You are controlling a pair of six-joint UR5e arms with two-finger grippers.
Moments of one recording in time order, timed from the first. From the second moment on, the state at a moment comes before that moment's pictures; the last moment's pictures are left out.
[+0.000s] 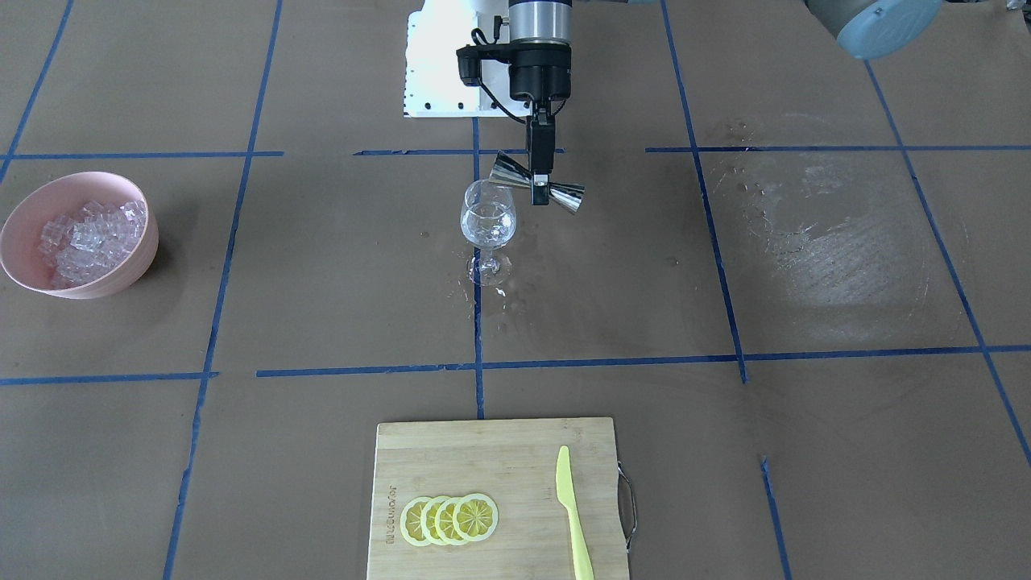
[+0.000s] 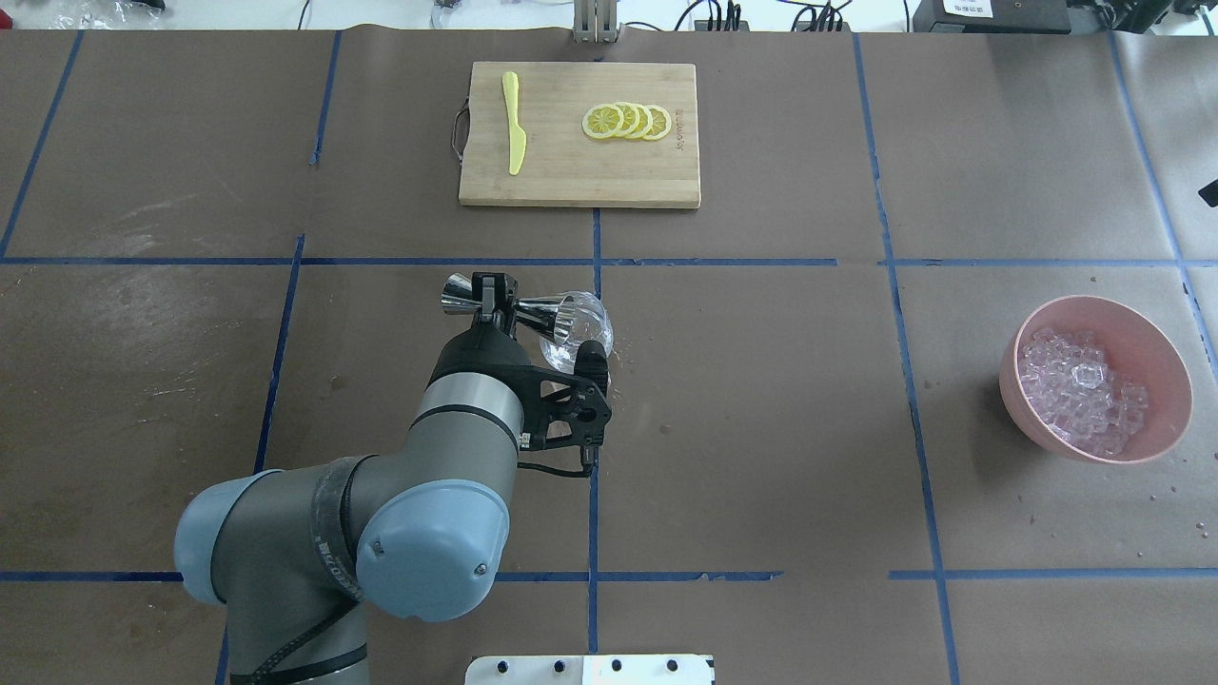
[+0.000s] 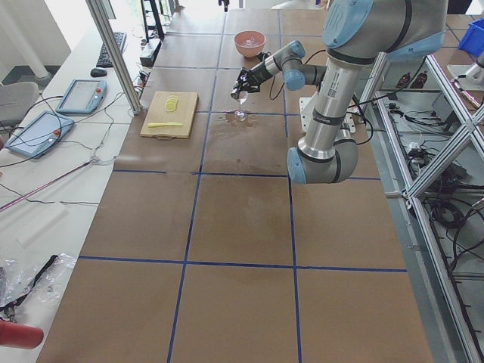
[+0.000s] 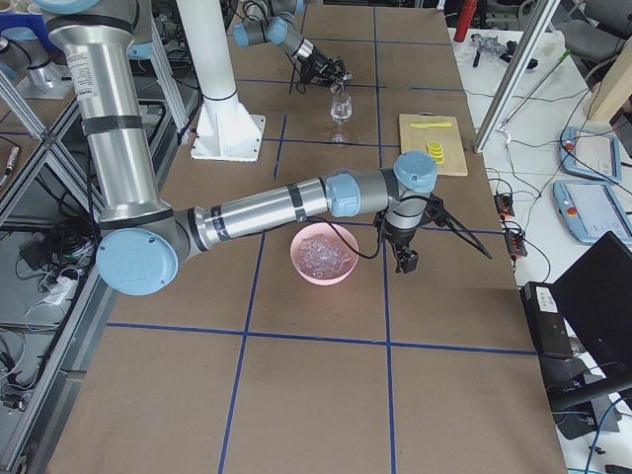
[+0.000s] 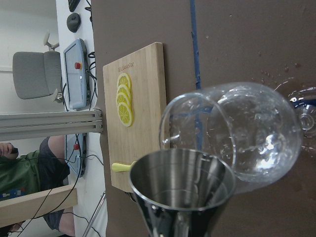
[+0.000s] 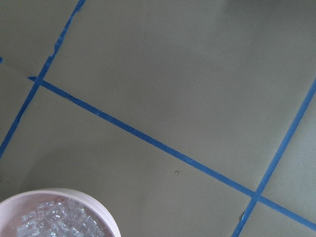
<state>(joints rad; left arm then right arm) -0.24 -2.16 -1.98 -1.54 -0.83 0.24 1.42 -1.39 1.70 -1.69 2.35 -0.23</state>
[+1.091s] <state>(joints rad) -0.26 -2.02 -2.08 -1.65 -0.91 -0.62 1.42 -1.38 1.70 -1.69 2.35 -0.23</state>
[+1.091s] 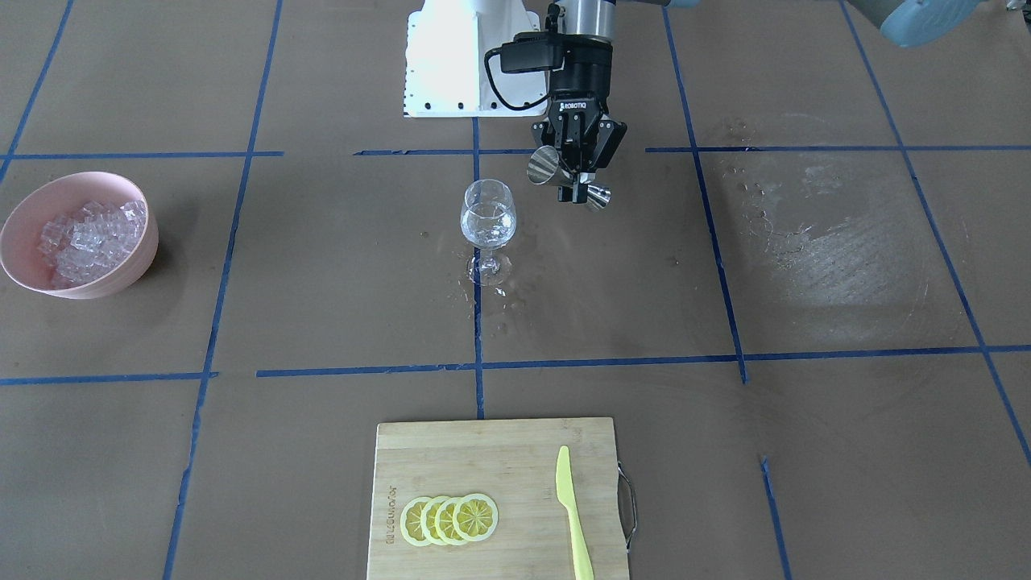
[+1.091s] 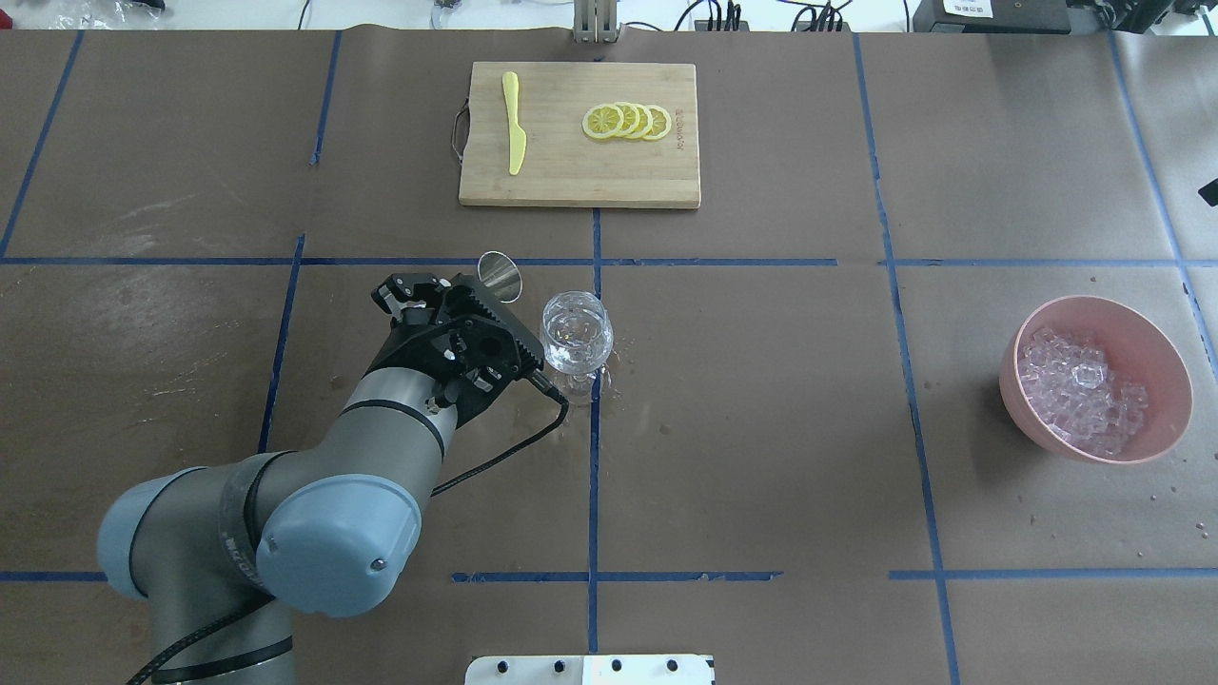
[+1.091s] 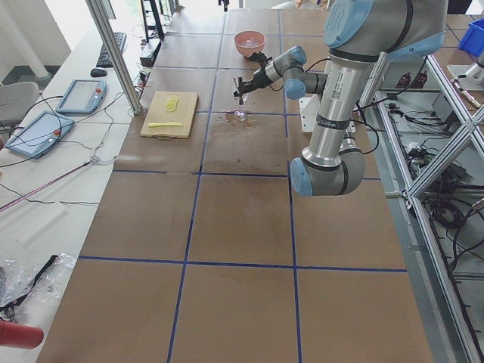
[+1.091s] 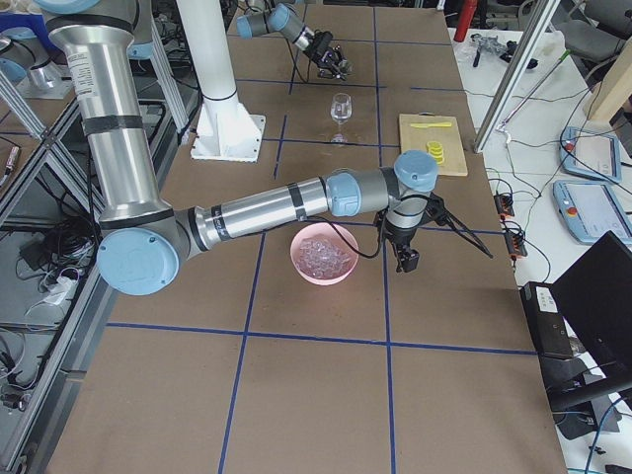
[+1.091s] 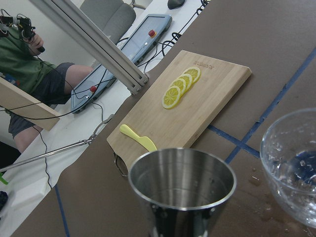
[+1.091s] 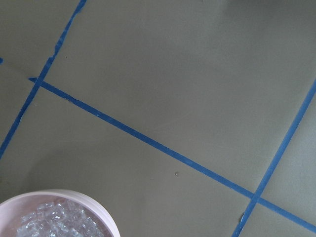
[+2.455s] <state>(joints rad) -0.17 -1.68 -2.09 -1.70 -0.73 -1.40 1.41 -1.37 1.69 -1.69 2.34 -0.23</state>
